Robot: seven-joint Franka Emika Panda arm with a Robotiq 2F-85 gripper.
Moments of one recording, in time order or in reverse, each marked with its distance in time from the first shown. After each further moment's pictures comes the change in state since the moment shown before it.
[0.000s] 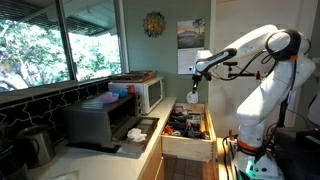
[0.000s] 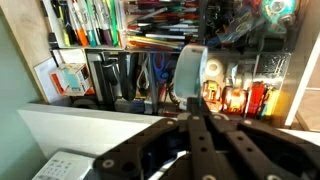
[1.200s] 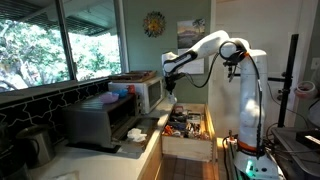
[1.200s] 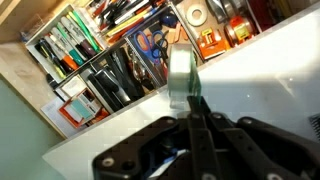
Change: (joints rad) arm 0.161 0.604 0.126 0.632 0.023 -0.263 0.784
